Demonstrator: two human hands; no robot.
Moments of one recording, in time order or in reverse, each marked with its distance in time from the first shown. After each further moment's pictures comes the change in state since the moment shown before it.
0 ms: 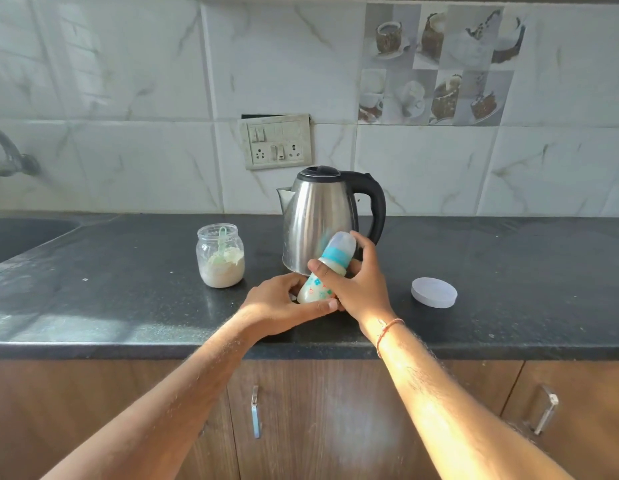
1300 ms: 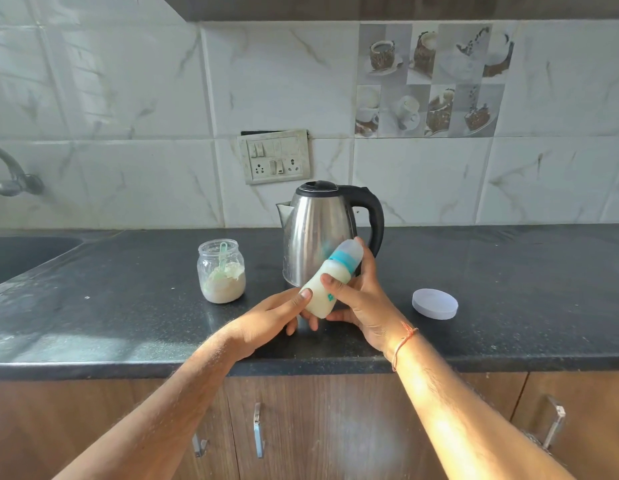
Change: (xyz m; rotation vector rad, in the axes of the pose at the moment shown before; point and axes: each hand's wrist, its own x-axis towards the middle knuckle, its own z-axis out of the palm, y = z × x) left_hand -0.011 -0.006 -0.013 -0.425 -0.238 0.134; right_hand 0.001 -0.004 -0.016 0.390 -0.297 0.108
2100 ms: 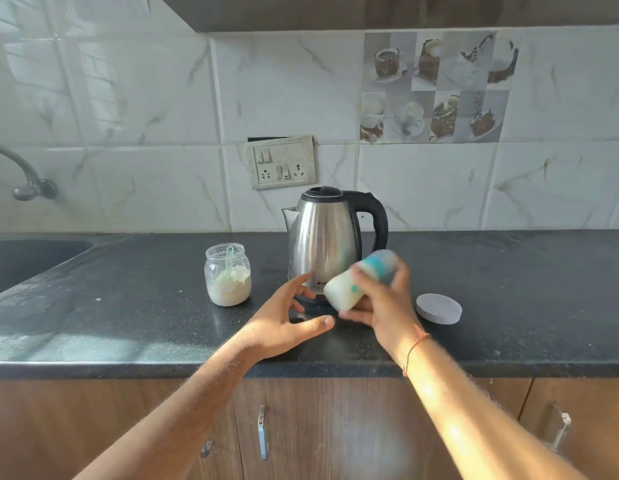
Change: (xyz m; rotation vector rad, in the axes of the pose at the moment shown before) left_hand 0.004 -0.007 0.006 0.207 0.227 -0.025; right_hand 0.002 0.000 -0.010 0.243 0.400 -0.053
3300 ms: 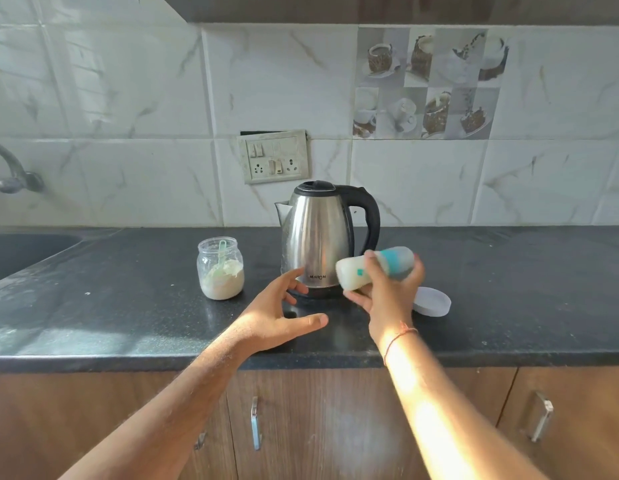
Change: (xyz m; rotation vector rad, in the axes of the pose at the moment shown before) left_hand 0.002 -0.007 0.001 0.029 0.036 0.027; right_hand -0.002 -0.003 -0.001 0.113 0.188 -0.077
